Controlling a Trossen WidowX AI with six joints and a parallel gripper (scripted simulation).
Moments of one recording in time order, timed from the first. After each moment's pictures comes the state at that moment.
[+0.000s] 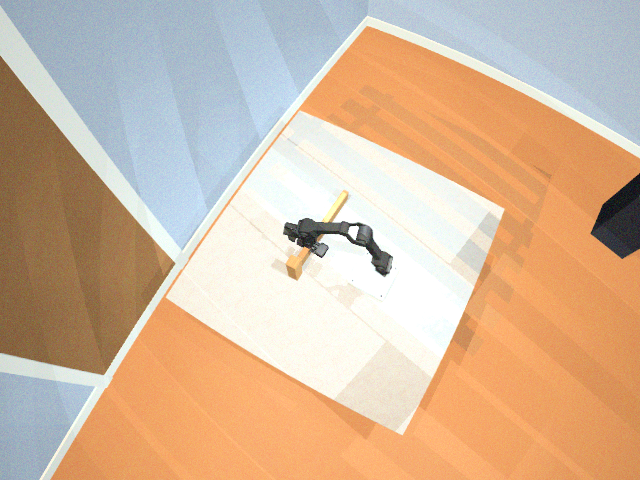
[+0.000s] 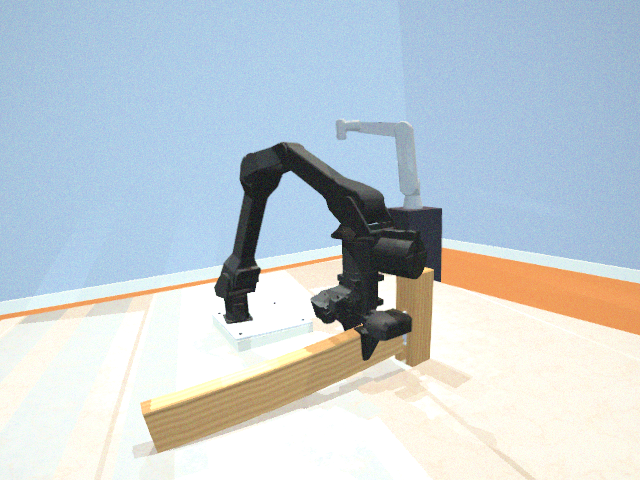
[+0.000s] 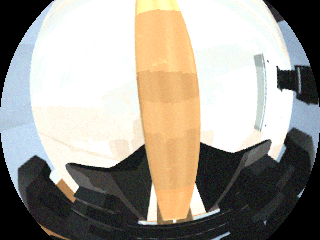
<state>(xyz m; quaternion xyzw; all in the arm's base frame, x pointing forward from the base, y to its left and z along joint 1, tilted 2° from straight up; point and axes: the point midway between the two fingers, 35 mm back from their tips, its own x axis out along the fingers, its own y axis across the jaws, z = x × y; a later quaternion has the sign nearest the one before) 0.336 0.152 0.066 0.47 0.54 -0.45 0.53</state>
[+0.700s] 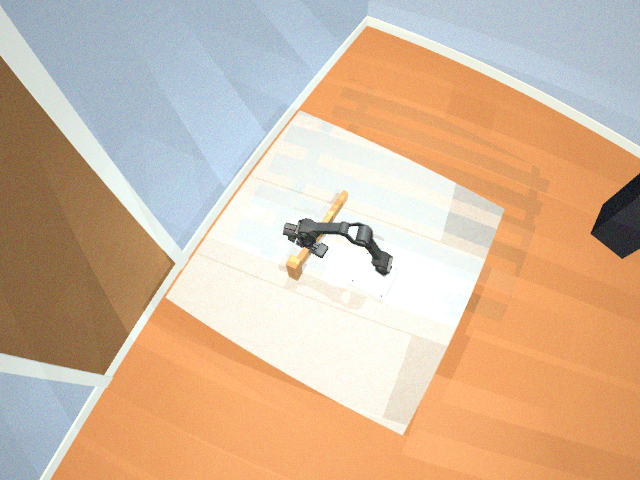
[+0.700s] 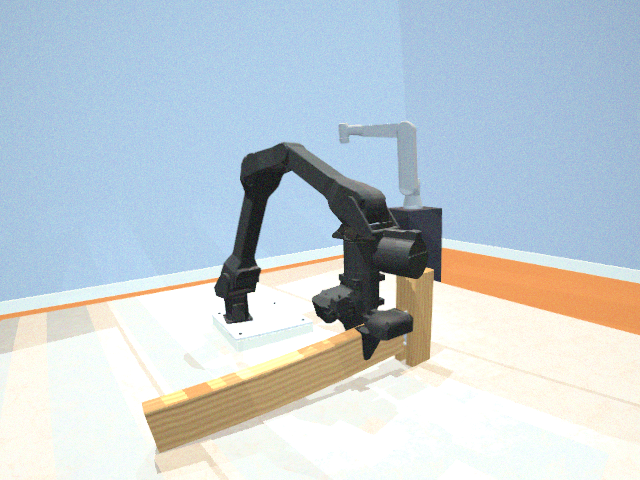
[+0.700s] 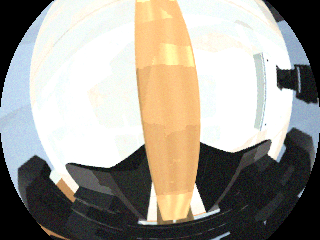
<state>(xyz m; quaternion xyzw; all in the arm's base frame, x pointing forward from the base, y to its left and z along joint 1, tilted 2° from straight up) 0.336 0.154 0.066 0.47 0.54 -0.45 0.53</state>
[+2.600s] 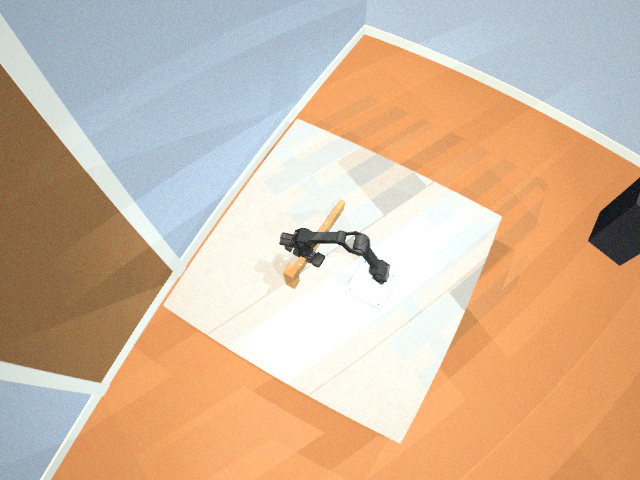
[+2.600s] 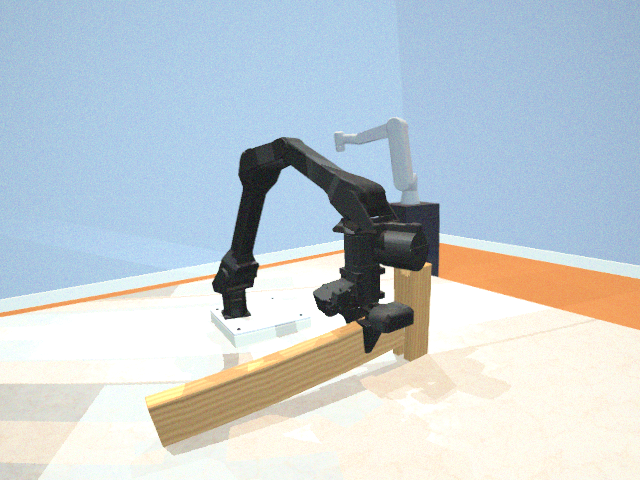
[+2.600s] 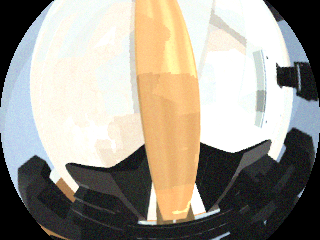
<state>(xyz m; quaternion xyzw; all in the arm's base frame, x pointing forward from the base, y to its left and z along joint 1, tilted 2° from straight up) 0.335 0.160 0.067 0.48 0.54 -0.45 0.53</state>
